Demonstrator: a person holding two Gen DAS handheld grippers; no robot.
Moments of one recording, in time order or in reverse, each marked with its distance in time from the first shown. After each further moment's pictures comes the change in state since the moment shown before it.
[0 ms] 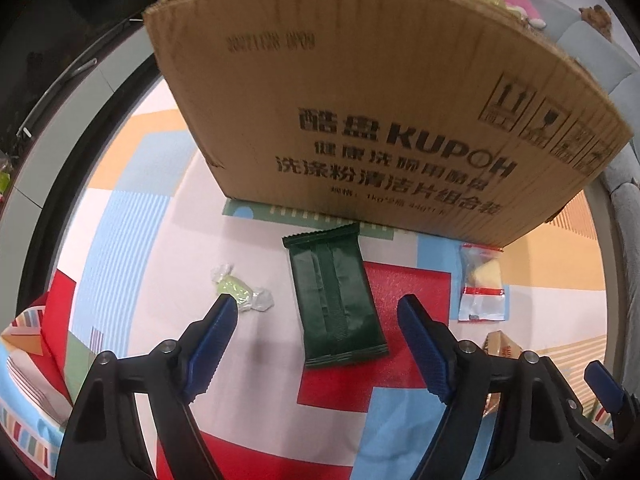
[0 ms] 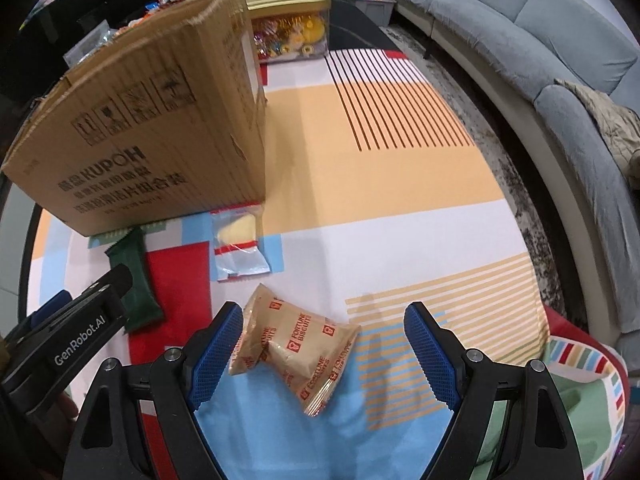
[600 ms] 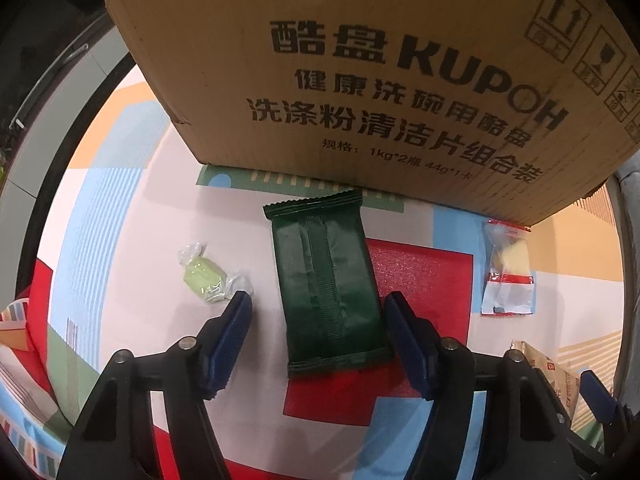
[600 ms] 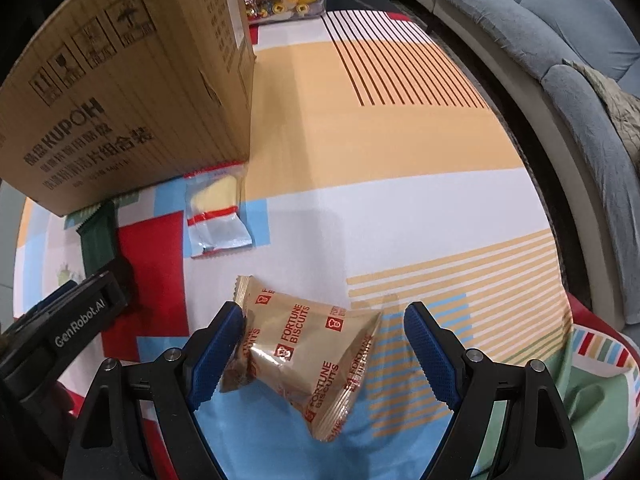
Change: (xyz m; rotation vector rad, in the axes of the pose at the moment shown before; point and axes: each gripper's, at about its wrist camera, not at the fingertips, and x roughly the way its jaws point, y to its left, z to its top) left arm 0.040 0.002 -0.008 -0.002 0.074 -0.002; right arm 0.034 -0.001 -0.008 0.000 0.079 -0.006
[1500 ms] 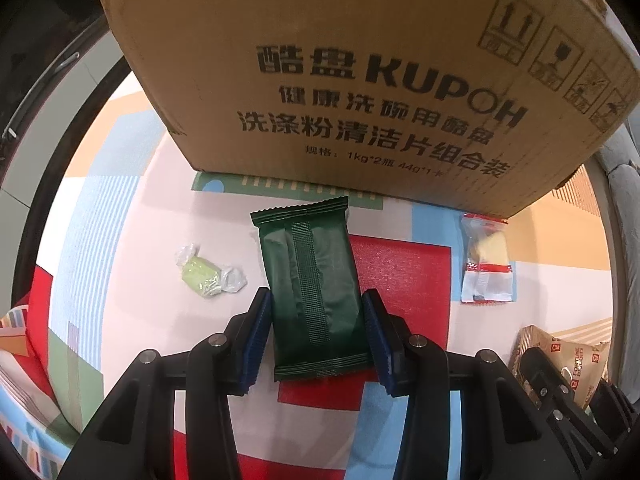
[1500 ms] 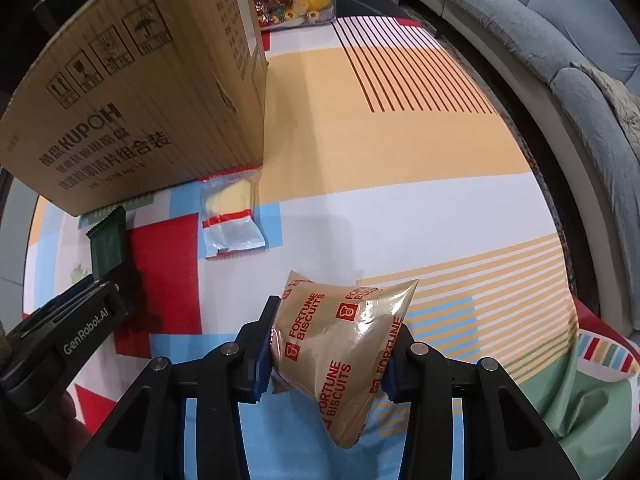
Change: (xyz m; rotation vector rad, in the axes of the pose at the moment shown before) left arm -0.023 -0.012 -0.001 0.035 -0.018 -0.033; right arm -0.015 -0.001 -0.004 -0.012 -0.034 0.051
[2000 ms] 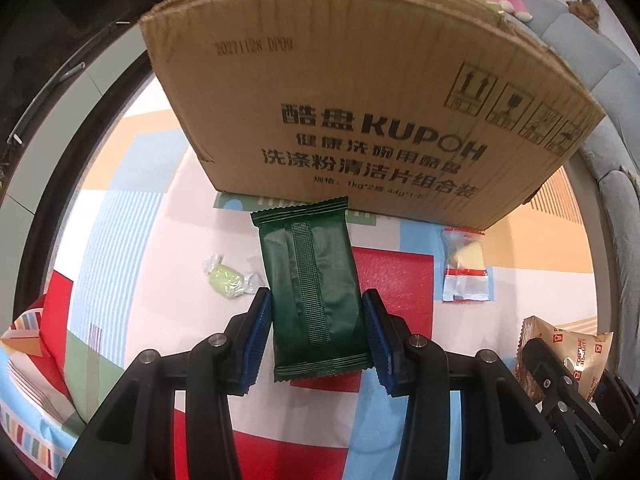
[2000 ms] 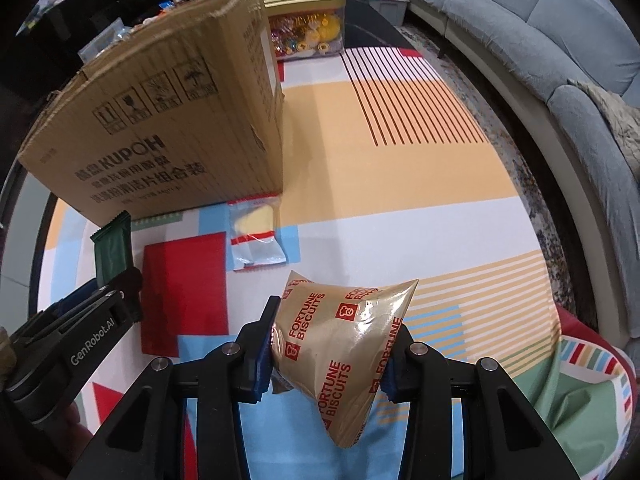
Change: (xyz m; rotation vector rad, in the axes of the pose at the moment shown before) left arm -0.031 0.001 0.000 0.001 -0.054 -0.009; right arm -0.029 0.008 0.006 -0.016 -0.065 0.013
